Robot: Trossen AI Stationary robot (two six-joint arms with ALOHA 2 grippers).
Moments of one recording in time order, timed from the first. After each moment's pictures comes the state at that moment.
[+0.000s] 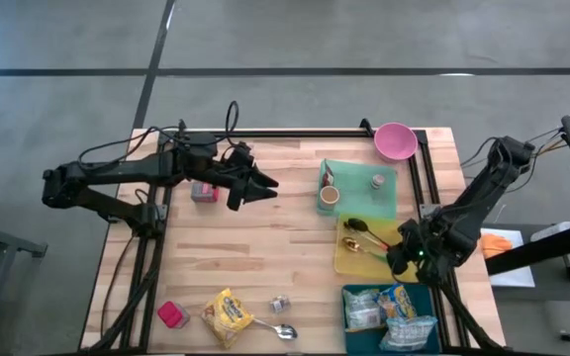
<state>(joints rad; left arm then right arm) 0.16 1.22 1.06 -0.05 0.37 -0.63 0.95 1.00 0.48 -0.85 0.54 1.98</state>
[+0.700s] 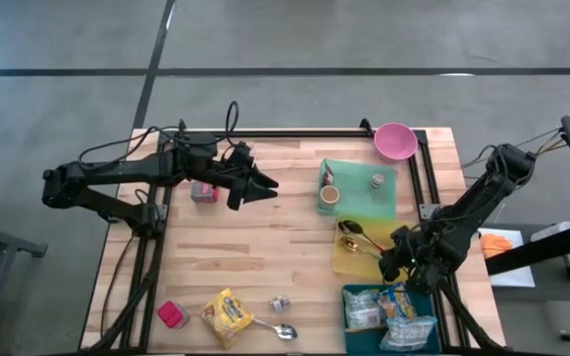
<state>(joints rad) 0.16 1.22 1.06 -0.05 0.37 -0.66 0.93 1.18 0.50 -0.71 0.56 1.93</state>
